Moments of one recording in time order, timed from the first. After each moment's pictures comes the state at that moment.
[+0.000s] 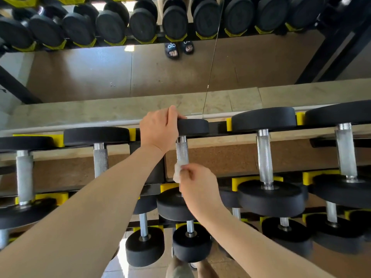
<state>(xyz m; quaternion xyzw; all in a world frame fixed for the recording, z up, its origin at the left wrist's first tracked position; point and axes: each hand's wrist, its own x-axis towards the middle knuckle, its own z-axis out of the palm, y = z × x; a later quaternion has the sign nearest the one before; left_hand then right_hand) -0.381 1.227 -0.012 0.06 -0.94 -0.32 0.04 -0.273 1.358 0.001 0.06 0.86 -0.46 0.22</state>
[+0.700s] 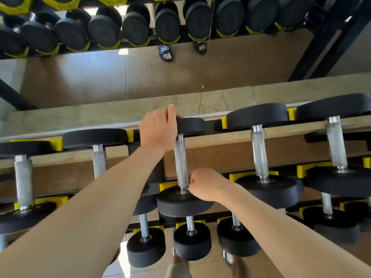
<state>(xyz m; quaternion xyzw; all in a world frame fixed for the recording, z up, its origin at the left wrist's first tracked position) -0.382 1.235 -0.008 0.08 -0.96 -0.28 0.03 -0.305 1.390 -0.020 -0.12 0.85 -0.22 0.46</state>
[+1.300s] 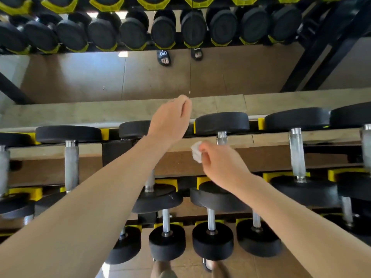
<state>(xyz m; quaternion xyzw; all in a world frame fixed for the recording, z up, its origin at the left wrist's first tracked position) -0.403 1.342 0.031 0.02 -0.95 -0.31 -0.01 -0.340 1.512 0.030 -0.17 0.95 -0.21 0.18</state>
